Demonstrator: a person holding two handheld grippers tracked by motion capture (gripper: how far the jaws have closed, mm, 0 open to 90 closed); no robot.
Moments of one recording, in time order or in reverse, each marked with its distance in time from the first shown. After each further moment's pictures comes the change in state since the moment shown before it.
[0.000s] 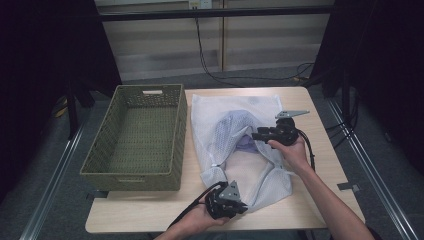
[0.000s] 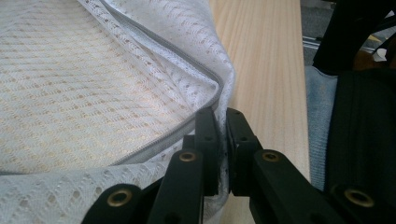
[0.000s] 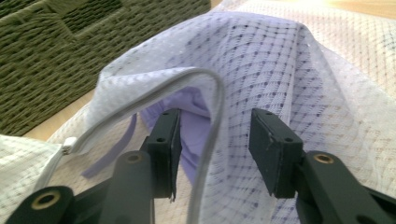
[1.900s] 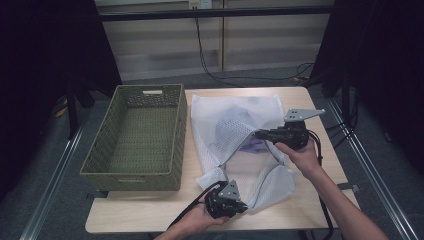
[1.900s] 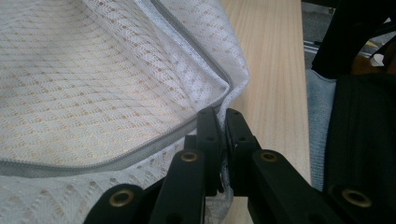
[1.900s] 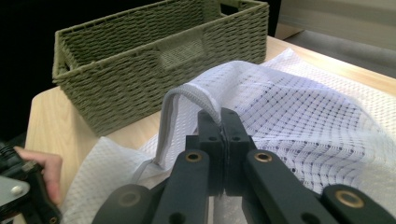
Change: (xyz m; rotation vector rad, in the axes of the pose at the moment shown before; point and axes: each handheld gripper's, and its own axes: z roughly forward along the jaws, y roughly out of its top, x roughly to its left) left arm 0.002 -0.001 0.000 -0.007 -0.012 -0.024; right arm 0.064 0.029 -0.059 -0.097 0.118 -0.183
